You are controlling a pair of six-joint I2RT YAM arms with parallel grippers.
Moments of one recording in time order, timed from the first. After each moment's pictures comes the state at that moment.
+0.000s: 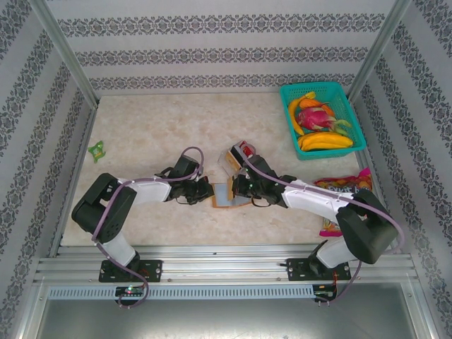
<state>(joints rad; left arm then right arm) -0.52 1.68 0.75 -0.04 0.44 -0.92 0.69 1.47 0.74 -0.13 -0.16 0.86</state>
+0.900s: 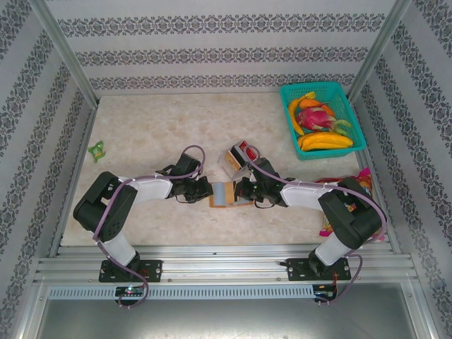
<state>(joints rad) -0.52 1.69 0.79 -0.13 0.39 -0.86 0.60 1.59 0.66 0.06 -0.31 0.87</state>
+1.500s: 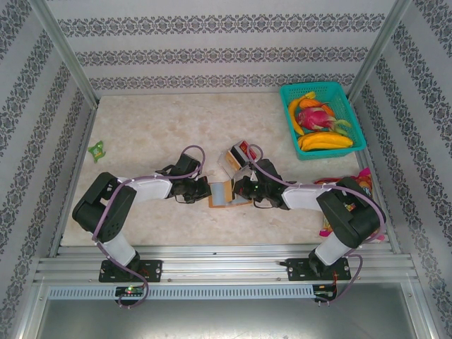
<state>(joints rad) -0.52 1.68 0.80 -0.16 0.36 -0.84 0.59 1.61 0.61 0.24 -0.37 0.95</state>
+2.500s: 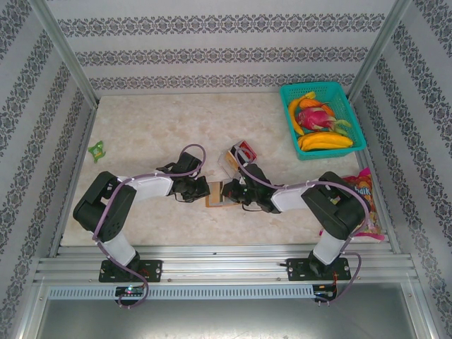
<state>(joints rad) -0.52 1.69 0.84 -0.25 0.30 -0.81 0.70 1.73 0.64 0.39 -0.33 1.08</state>
